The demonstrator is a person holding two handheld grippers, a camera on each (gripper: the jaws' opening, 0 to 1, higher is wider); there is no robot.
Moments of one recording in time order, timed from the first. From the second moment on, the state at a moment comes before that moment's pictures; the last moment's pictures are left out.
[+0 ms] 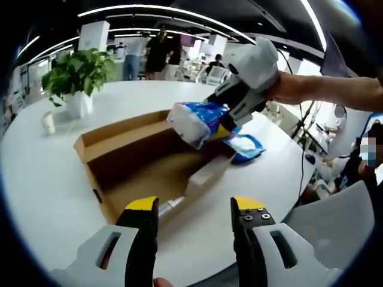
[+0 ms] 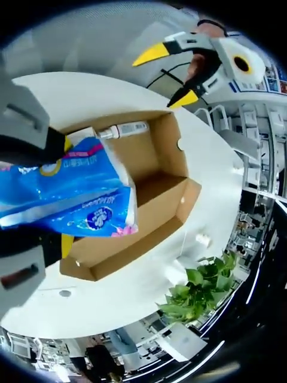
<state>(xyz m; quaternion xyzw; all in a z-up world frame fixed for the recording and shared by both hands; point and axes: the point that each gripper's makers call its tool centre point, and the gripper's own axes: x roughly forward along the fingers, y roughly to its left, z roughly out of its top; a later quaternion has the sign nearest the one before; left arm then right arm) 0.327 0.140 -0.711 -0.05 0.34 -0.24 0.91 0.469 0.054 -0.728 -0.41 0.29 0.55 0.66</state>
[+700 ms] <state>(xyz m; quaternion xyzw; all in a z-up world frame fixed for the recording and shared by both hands) 0.328 0.109 -0.707 -0.03 0.34 -0.26 0.90 0.465 -0.025 -0.720 -0.40 0.31 0.51 0.69</state>
